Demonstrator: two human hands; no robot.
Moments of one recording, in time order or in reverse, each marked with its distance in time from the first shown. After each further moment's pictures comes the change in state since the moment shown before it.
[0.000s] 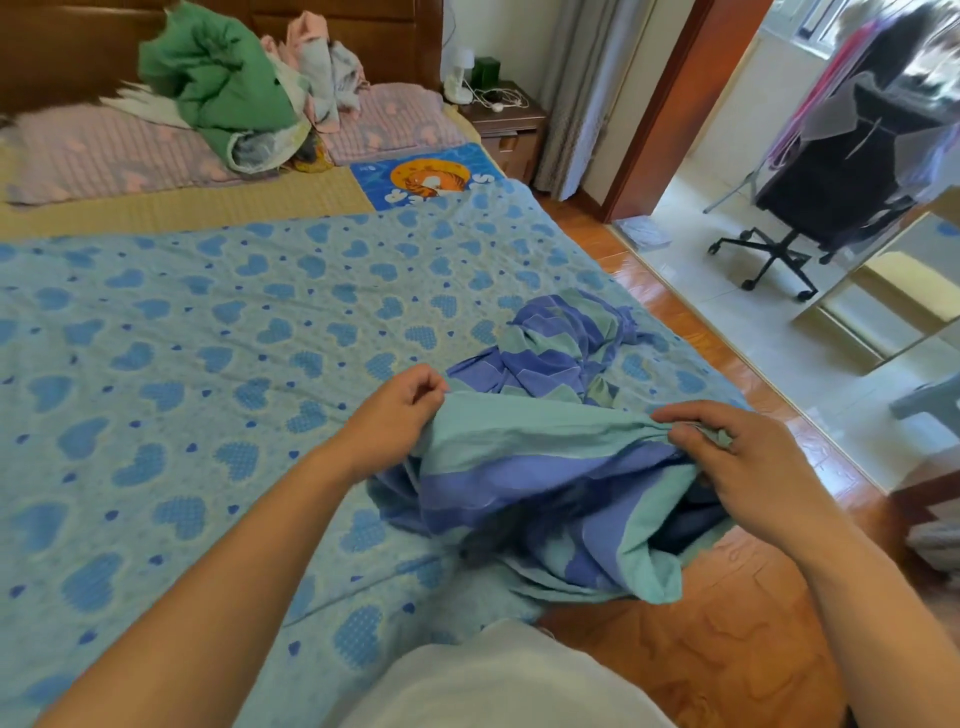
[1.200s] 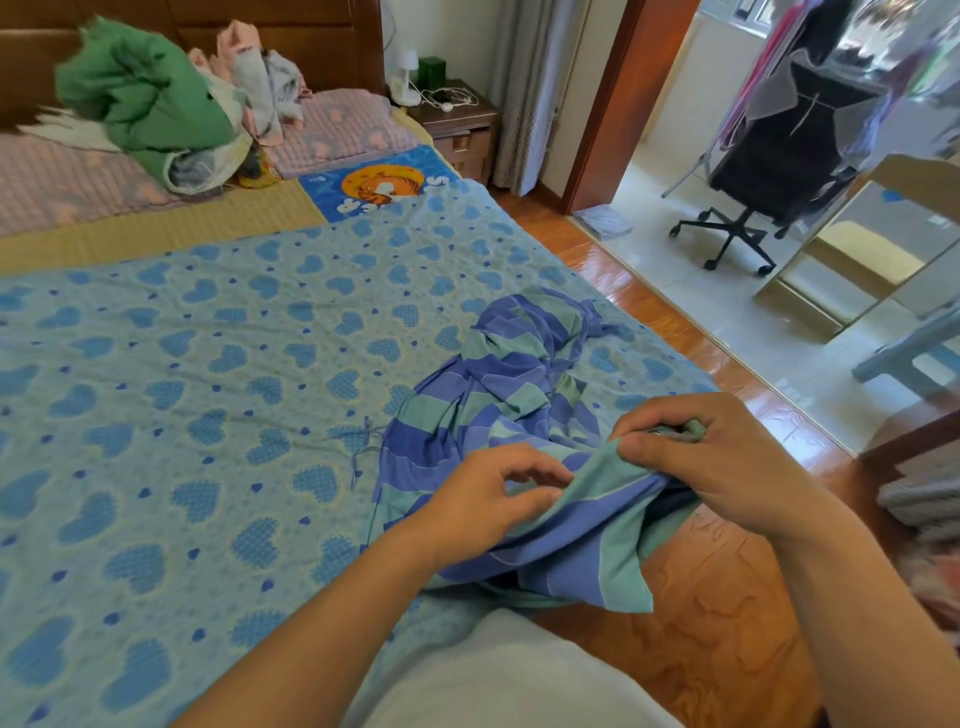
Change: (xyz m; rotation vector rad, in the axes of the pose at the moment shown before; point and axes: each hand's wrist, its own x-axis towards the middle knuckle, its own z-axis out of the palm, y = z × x) left_hand -0.020 0.055 0.116 -0.185 -0.356 0.290; right_hand 0.011 -0.016 -0.025 0.411 -0.196 -0.075
